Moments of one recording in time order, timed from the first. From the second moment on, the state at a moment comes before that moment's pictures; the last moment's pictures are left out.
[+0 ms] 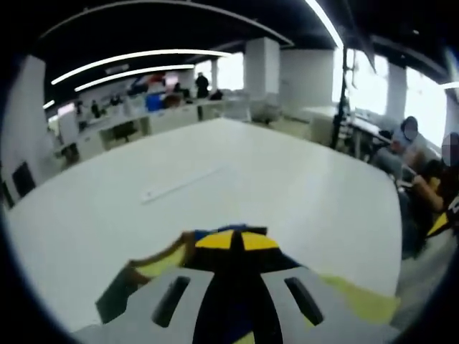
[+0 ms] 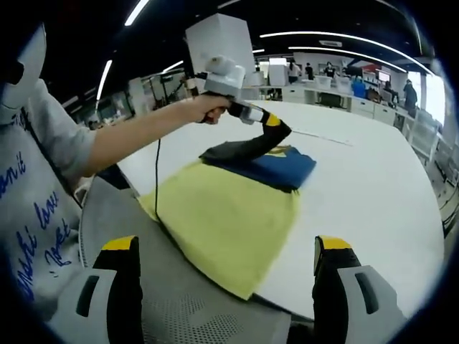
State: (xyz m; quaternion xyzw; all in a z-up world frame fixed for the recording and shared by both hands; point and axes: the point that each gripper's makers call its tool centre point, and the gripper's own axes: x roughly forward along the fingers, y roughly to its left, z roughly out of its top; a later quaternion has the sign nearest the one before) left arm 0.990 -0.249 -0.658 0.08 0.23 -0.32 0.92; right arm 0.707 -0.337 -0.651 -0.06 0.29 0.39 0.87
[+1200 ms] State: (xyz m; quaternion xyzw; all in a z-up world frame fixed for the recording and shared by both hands) left arm 0.975 -0.284 -0.730 0.17 0.28 -0.29 0.90; right arm 0.705 -0.347 -0.659 -0.05 0.30 0.39 0.87
